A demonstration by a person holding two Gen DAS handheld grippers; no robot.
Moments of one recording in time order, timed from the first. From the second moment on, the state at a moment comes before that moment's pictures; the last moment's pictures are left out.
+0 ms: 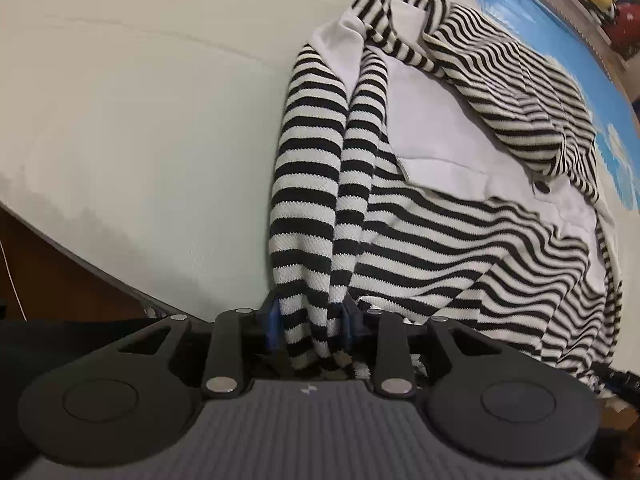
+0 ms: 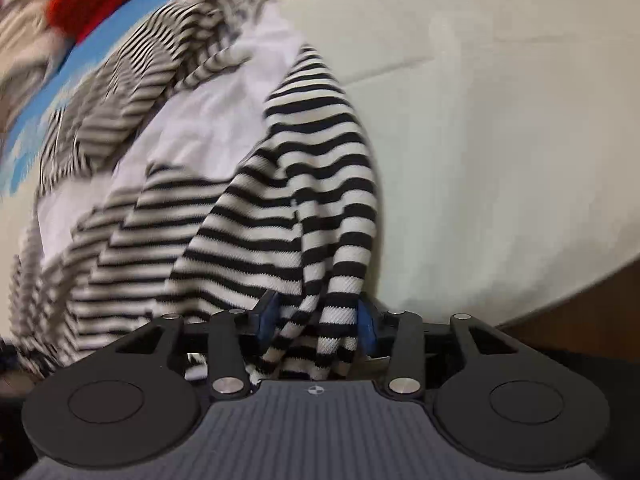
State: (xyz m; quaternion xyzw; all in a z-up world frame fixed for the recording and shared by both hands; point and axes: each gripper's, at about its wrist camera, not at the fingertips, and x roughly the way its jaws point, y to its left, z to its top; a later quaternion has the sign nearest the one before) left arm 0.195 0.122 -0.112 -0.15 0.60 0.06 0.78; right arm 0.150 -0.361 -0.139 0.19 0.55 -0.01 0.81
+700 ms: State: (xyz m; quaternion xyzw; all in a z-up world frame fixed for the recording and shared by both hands) left arm 0.196 0.123 -0.114 -0.16 0.60 0.07 0.78; right arm 0.150 -0.361 -0.141 0.19 0.55 -0.01 0.81
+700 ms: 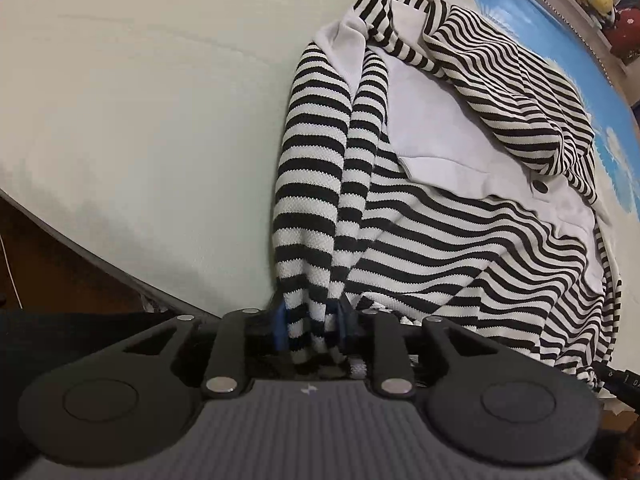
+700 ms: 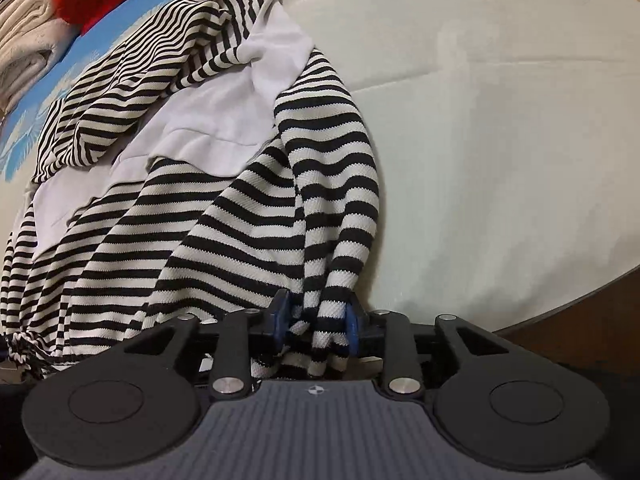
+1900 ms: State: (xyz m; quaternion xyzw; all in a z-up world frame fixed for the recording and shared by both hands) left arm 0.117 0.126 0.068 -0.09 0.46 -0.12 0.88; right arm 0.064 -0.422 0.032 0.25 0.35 0.09 0.90
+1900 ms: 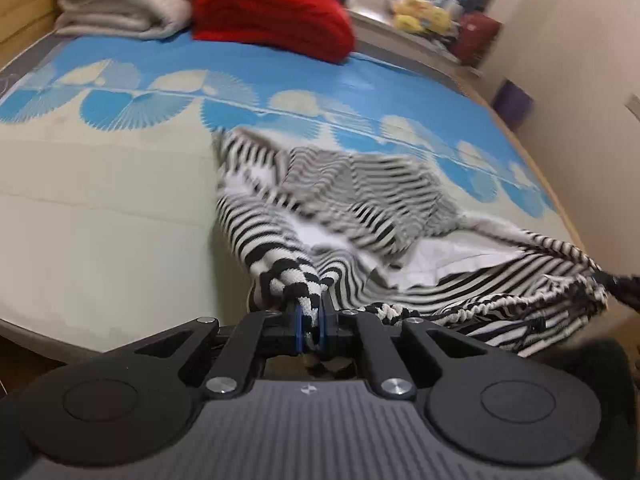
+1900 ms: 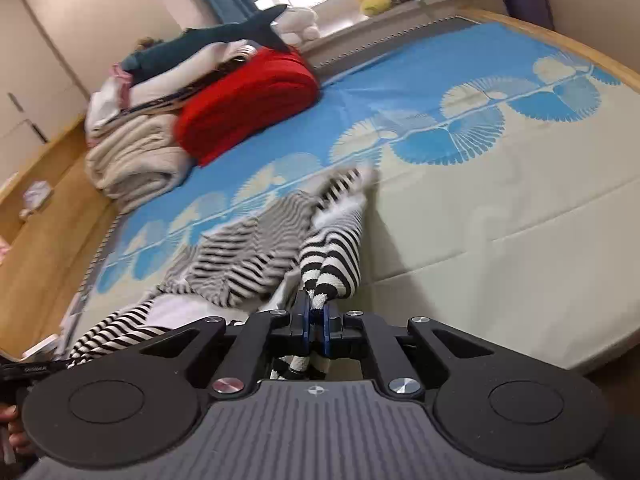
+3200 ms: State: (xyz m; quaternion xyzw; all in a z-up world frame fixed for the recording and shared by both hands) left arm 0.310 0.205 -0.014 -0.25 0.45 -0.10 0.85; right arm 0.279 -0.351 -0.065 0.16 0.47 0.15 0.86
